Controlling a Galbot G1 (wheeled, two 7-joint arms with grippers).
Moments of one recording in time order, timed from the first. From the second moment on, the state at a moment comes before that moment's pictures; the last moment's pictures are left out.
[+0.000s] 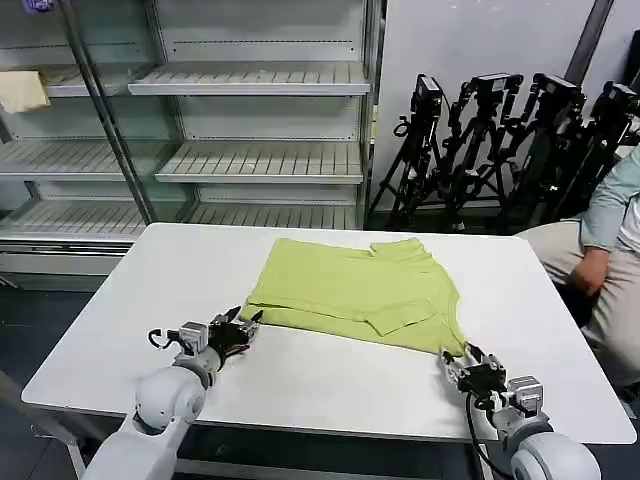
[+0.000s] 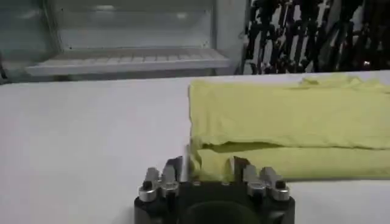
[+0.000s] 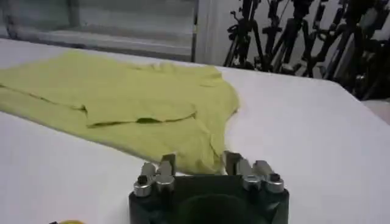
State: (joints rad) left arm 1.01 -1.15 -0.30 -1.77 -0.46 0.57 -0.06; right arm -1.42 1.15 0.61 2.08 0.36 -0.57 -0.02
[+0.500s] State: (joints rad) left arm 1.10 -1.13 -0.31 -1.84 -0.41 0.57 -0.02; right arm -1.49 1.13 0.64 2.13 0.39 -0.57 -0.04
